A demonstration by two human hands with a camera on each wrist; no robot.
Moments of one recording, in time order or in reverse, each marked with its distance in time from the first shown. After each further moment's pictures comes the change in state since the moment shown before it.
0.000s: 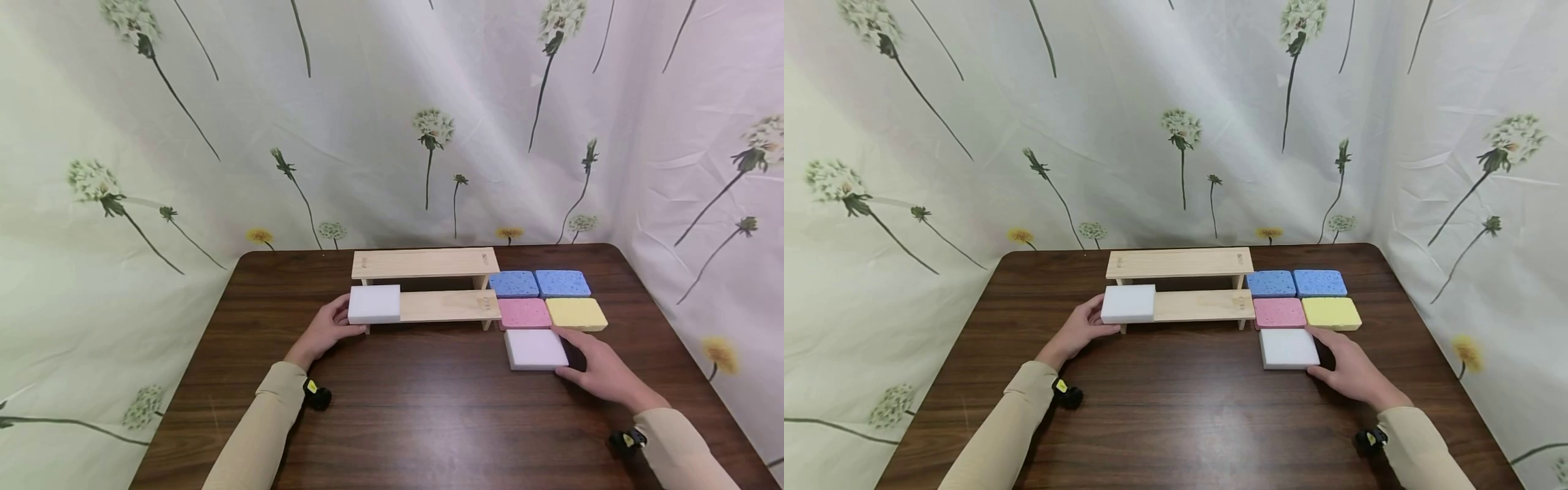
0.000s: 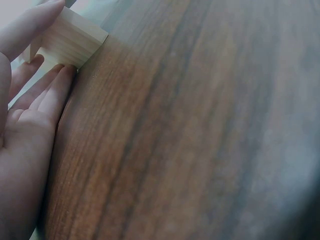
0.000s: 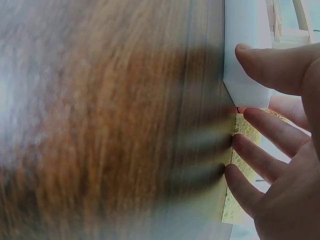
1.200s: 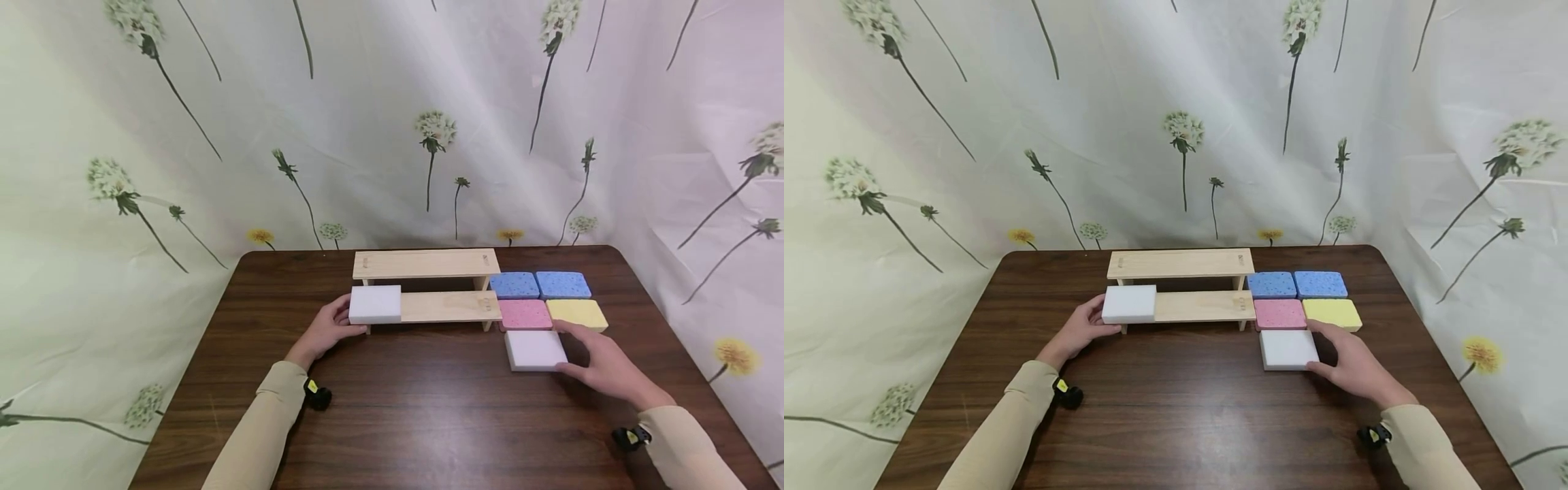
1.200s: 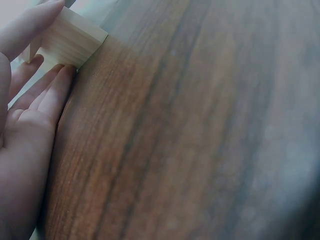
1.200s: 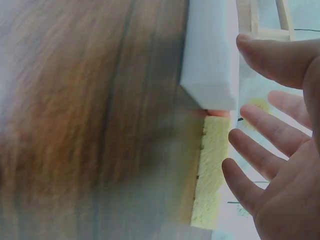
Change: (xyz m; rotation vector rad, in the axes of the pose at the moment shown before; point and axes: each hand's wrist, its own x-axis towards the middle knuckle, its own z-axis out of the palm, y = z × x) left_hand 0.000 0.003 -0.001 -0.012 -0.005 0.004; right_hand 0.003 -0.014 -0.018 0.036 0.016 -0.001
